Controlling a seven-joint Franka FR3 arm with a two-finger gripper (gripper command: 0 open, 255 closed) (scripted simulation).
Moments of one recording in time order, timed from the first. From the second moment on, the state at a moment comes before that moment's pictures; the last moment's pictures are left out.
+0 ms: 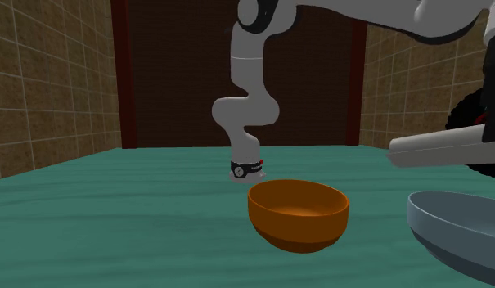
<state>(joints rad) 0.52 0.38 0.82 -1.69 -0.58 1.80 0.60</state>
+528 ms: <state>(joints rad) 0.62 0.50 0.80 -1.60 -0.65 1.78 0.67</state>
